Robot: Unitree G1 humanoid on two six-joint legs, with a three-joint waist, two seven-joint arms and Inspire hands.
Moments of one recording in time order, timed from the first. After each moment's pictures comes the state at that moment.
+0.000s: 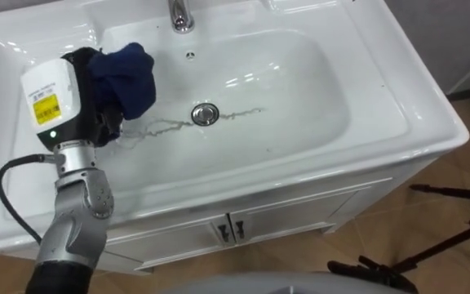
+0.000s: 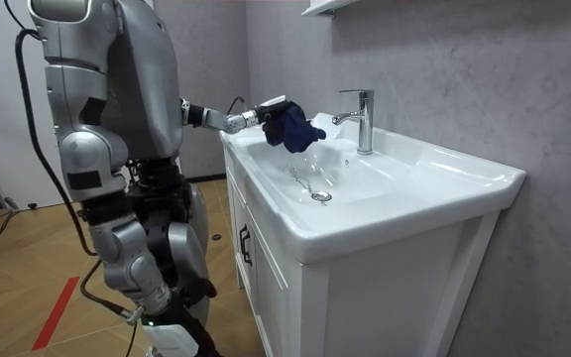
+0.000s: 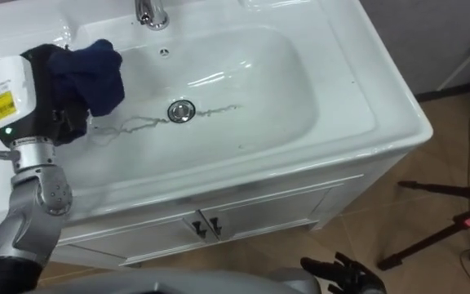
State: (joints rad) left arm 0.11 0.30 -0.04 0.21 0.91 0.02 0.60; right arm 0.11 -0.29 0.02 1.29 0.43 -0.02 0.27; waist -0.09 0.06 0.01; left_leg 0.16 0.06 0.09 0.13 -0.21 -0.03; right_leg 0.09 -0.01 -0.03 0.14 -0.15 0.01
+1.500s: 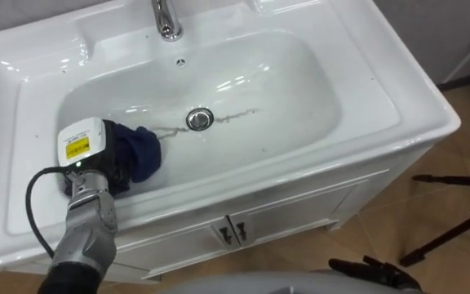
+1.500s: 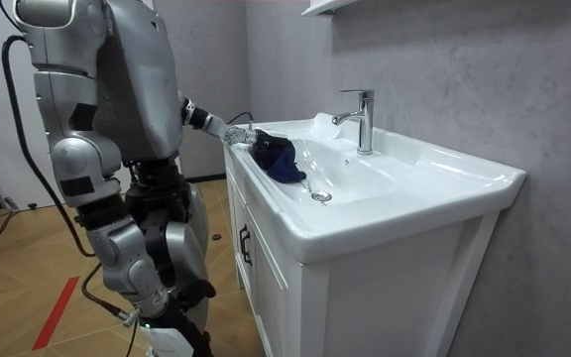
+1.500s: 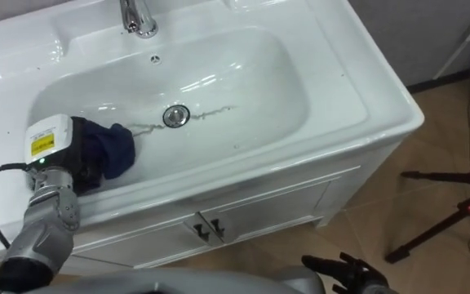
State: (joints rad) left arm 0.05 0.29 -0.10 0.48 0.96 0.22 0.31; right arm 0.10 -0.30 0.02 1.24 0.45 0.06 0.22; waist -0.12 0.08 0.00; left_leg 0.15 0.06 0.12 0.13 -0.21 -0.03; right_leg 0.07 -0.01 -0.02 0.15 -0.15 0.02
